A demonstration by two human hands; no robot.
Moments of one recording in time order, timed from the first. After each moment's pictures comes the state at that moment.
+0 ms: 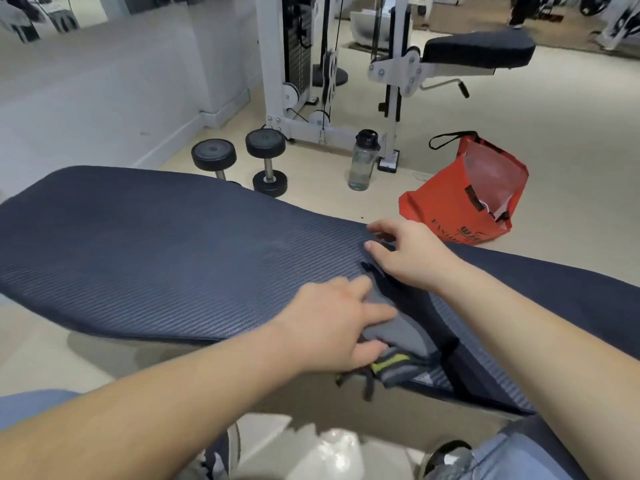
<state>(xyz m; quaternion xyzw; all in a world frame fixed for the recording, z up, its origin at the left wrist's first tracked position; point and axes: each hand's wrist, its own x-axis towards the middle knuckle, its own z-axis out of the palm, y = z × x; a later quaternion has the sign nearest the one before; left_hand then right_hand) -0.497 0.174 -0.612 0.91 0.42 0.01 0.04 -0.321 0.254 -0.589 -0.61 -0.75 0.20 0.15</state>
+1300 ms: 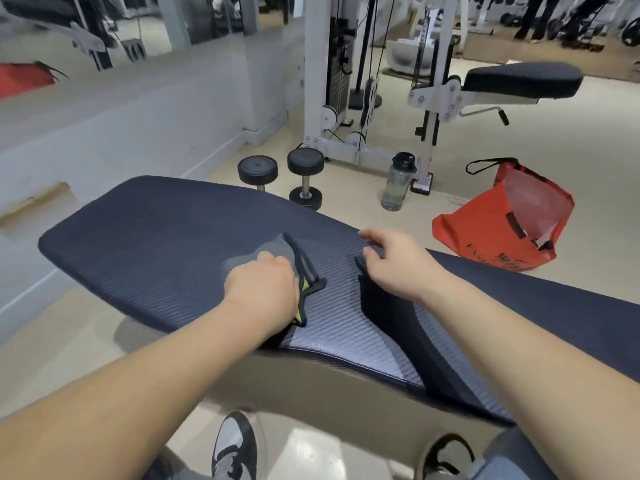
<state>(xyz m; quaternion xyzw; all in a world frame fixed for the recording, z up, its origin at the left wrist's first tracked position) -0.619 0.197 -0.601 0.68 0.73 -0.10 -0.03 -0.412 0.256 -0.583 -0.59 -0.76 0.23 0.15</state>
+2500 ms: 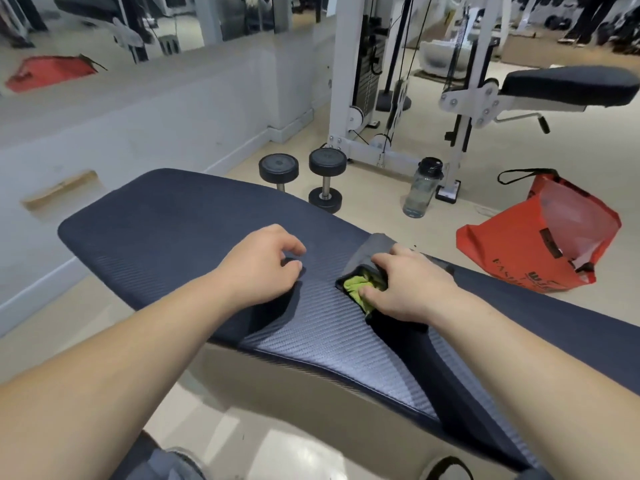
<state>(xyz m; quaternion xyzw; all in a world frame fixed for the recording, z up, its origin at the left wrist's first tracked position) -0.661 0.227 -0.598 0.68 0.69 0.20 0.17 -0.420 0.263 -0.587 -0.58 -0.80 0.14 -0.07</state>
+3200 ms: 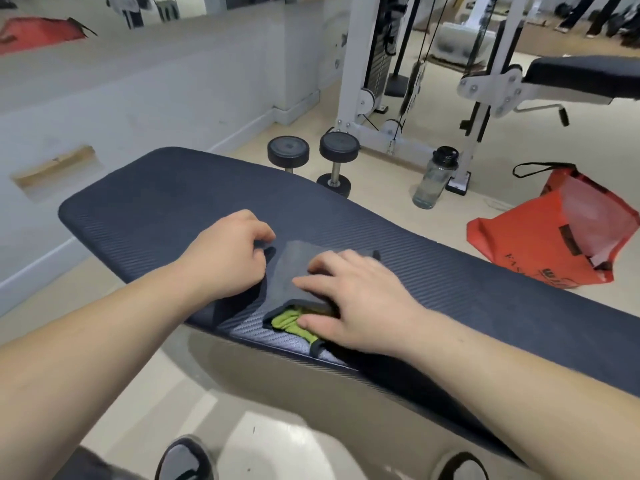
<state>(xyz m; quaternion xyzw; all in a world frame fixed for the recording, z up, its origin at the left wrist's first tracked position) -0.739 0.221 -0.612 0.68 0.71 0.18 0.11 -0.507 0.232 -0.614 -0.36 -0.93 0.06 0.01</state>
